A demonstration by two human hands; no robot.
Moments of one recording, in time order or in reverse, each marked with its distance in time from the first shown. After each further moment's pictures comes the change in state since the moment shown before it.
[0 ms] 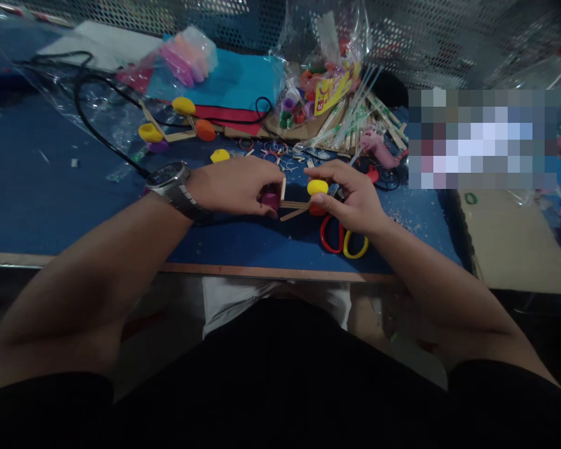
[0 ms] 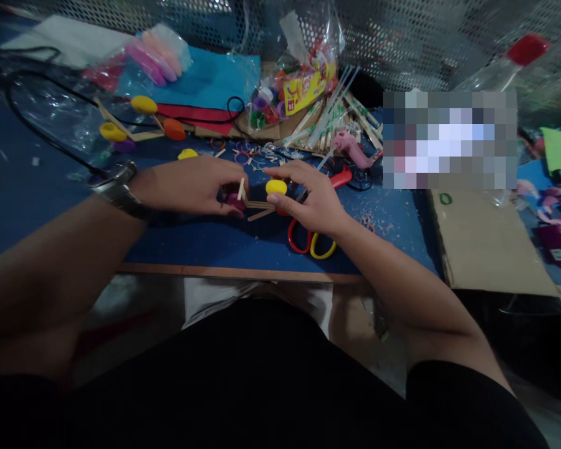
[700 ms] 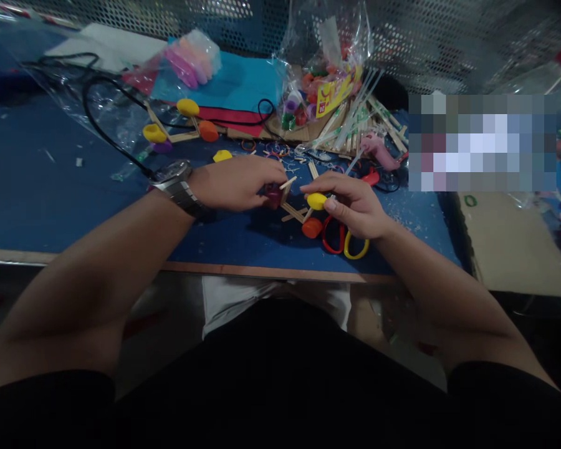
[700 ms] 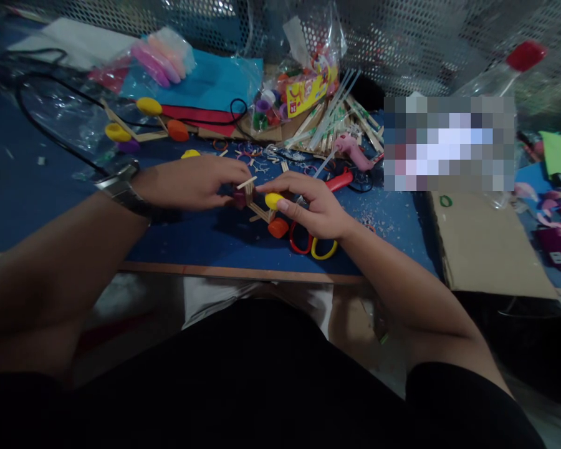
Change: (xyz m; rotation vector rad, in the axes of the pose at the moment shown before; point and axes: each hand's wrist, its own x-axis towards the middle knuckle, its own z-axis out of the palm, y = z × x) left_hand 0.001 -0.005 -0.002 -0.025 0.019 0.112; right_hand 0.000 -0.008 -0.009 0.188 -0.189 -0.074
